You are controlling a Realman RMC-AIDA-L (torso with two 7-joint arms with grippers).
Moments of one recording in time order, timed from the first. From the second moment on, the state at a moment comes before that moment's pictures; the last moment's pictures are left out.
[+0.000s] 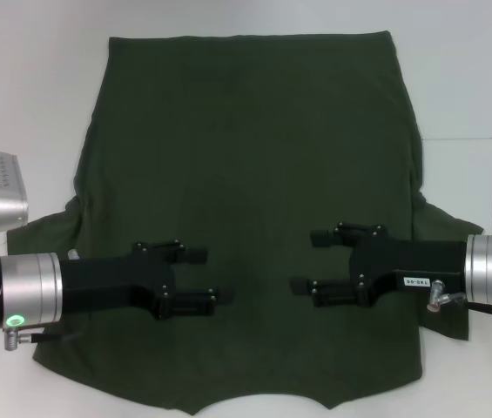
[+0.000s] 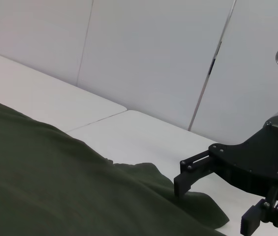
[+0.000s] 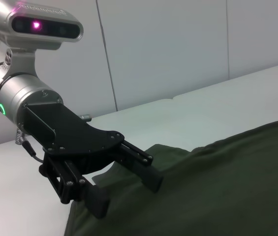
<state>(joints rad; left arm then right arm) -0.64 -2.08 0.63 0.52 2.07 1.48 -1.36 0.67 2.06 -0.79 -0.45 -1.93 -1.37 1.24</state>
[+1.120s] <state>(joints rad) -0.65 -2.07 0.54 0.53 1.94 1.52 -1.60 0.67 2.06 -0.79 -0.46 -1.93 -1.37 1.24</state>
